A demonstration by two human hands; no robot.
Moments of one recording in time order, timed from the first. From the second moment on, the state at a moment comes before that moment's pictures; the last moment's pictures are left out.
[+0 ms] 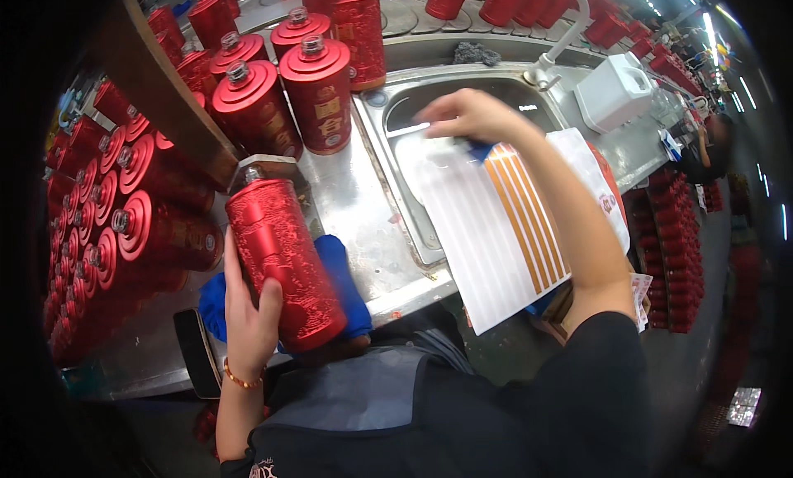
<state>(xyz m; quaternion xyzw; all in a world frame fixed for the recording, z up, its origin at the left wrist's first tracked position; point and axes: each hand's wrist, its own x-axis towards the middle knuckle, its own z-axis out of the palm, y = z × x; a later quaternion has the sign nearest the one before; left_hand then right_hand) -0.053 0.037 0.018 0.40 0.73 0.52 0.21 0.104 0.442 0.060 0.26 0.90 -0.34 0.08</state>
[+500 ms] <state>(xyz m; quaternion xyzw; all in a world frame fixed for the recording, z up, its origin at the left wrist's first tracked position) -0.031 -0.017 0.016 0.48 0.72 0.47 0.15 0.154 0.497 0.028 0.27 0.95 -0.12 0.04</state>
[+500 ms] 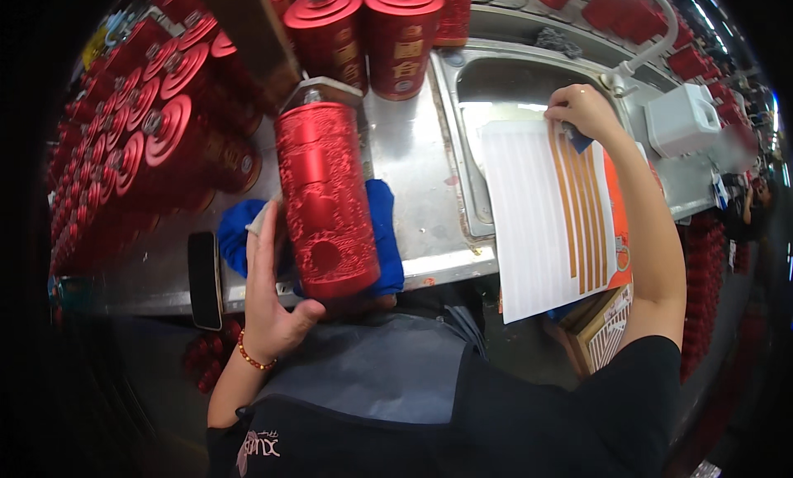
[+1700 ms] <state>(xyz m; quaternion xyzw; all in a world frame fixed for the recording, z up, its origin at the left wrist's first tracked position) -0.001 -0.001 0.079 0.57 0.59 0.50 0.29 0.155 0.188 0.105 0.02 0.83 -0.56 -0.01</state>
